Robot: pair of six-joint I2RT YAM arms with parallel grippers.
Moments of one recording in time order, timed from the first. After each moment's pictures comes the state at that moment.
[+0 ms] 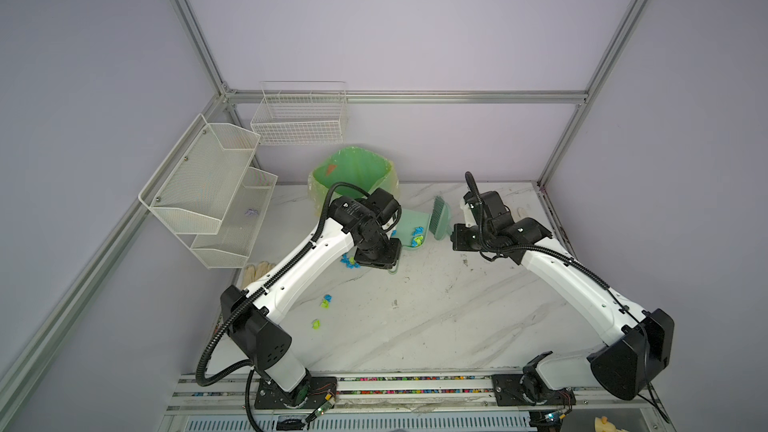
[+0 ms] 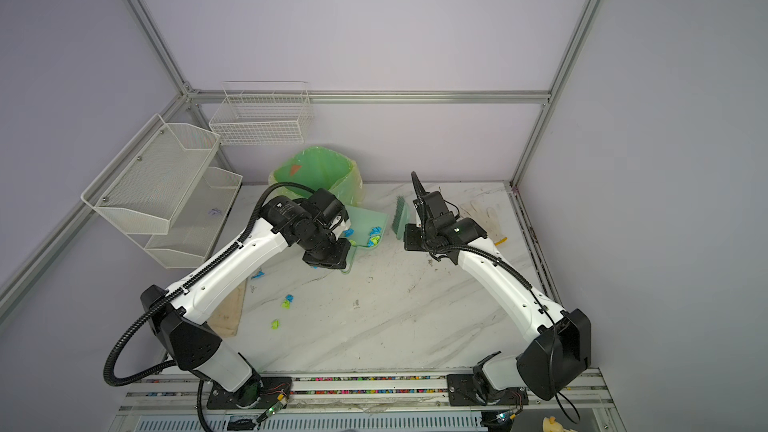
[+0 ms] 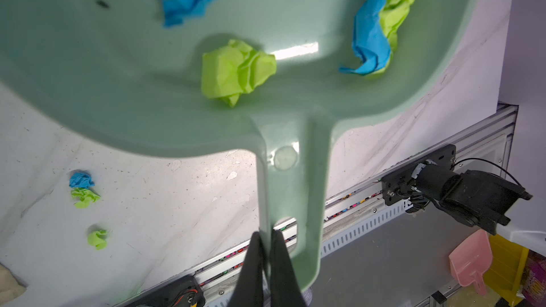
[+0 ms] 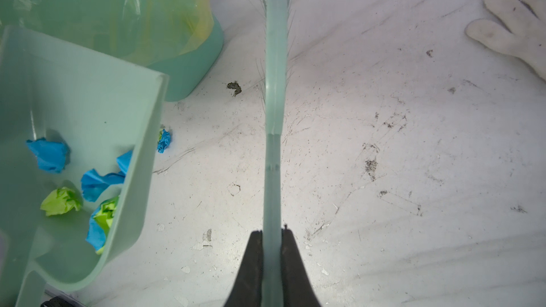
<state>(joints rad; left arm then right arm) -0.66 1.62 1.75 -1.38 0.19 -0.44 0.52 1.38 1.32 -0.79 -0.01 0.49</state>
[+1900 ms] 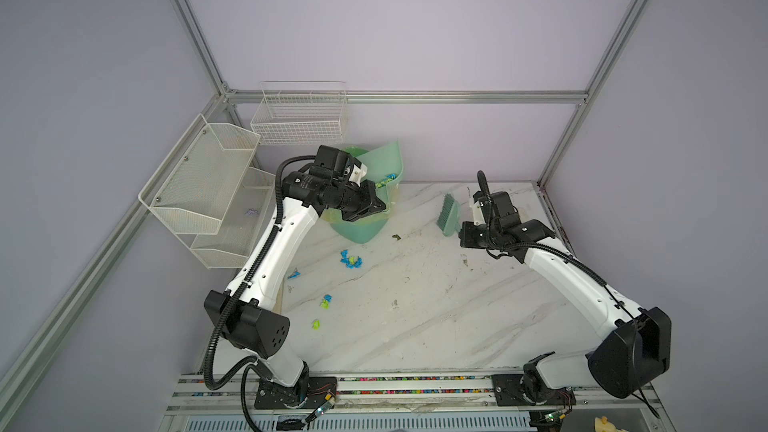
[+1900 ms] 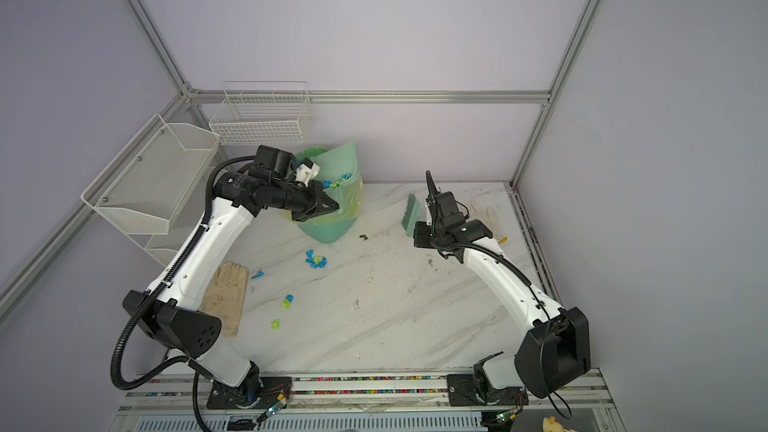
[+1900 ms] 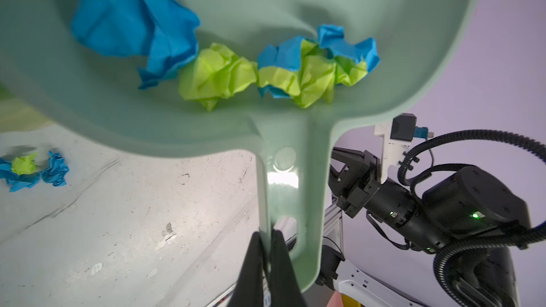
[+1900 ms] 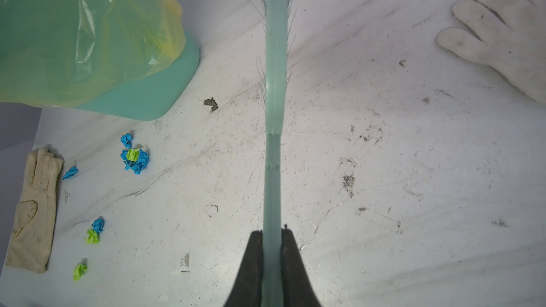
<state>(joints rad) -0.32 1.64 1.88 -1.07 0.56 -0.63 0.42 1.40 1.24 -0.68 -0.06 0.44</state>
